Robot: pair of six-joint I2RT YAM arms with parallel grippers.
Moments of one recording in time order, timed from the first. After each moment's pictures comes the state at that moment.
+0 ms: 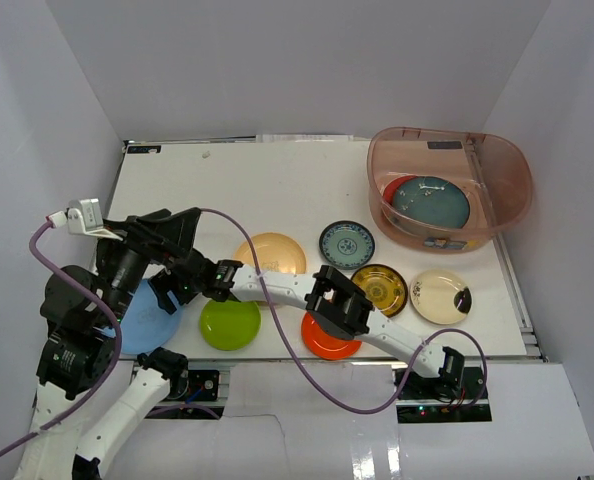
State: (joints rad) left arm -0.42 0.49 1.08 -0.39 -0.08 -0.56; right arm 1.27 2.61 2.25 -0.23 -0.04 0.36
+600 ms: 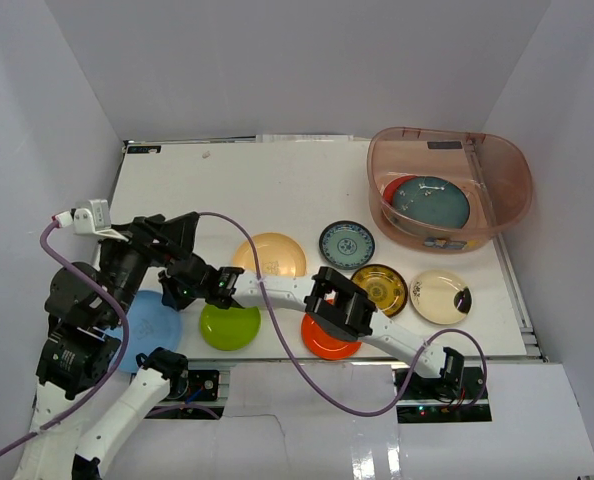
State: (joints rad) left arm -0.42 0.50 1.08 -0.47 -0.13 -0.48; right arm 1.29 2.58 2.15 -0.07 -0.05 0.48
